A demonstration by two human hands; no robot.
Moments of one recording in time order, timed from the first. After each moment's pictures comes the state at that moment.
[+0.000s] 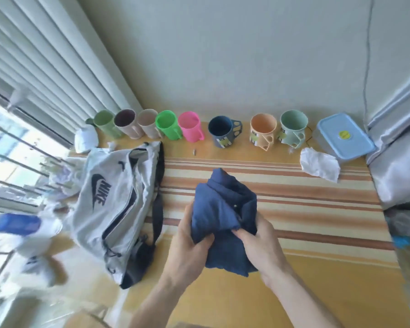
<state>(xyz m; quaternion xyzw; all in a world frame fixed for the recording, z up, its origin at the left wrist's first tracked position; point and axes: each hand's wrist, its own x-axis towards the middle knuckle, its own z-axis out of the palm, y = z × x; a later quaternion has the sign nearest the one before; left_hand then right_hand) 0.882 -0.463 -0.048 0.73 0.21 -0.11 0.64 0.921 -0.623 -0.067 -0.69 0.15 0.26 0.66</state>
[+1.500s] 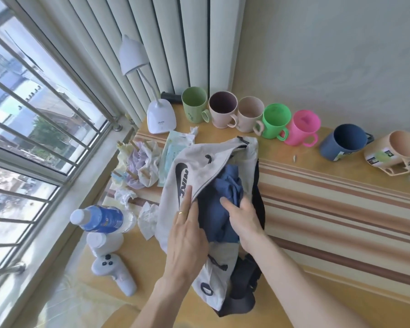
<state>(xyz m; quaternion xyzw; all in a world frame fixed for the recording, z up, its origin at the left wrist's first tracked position) 0.883 -0.129 -0.147 0.92 0.17 -0.02 0.35 0.976 -0.246 -0.166 -0.70 0.18 0.31 0.62</state>
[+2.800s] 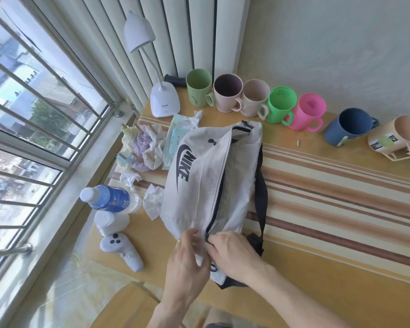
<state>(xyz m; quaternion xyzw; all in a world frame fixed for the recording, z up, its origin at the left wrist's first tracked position) 0.784 -0.147 -0.184 0.88 0.25 -0.05 0.39 0.882 -0.267 -0.172 -0.89 -0.33 0.27 0.19</state>
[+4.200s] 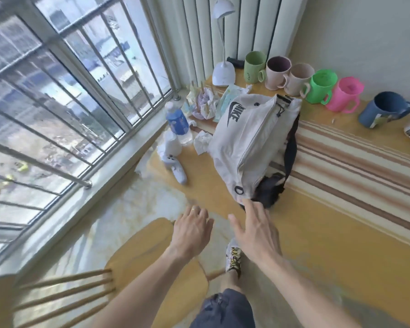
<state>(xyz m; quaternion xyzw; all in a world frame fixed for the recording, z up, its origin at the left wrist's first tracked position) 0.616 -0.166 -0.191 0.96 0.21 -0.14 0.12 0.706 -0.331 -0.136 -0.92 -0.23 0.19 0.23</state>
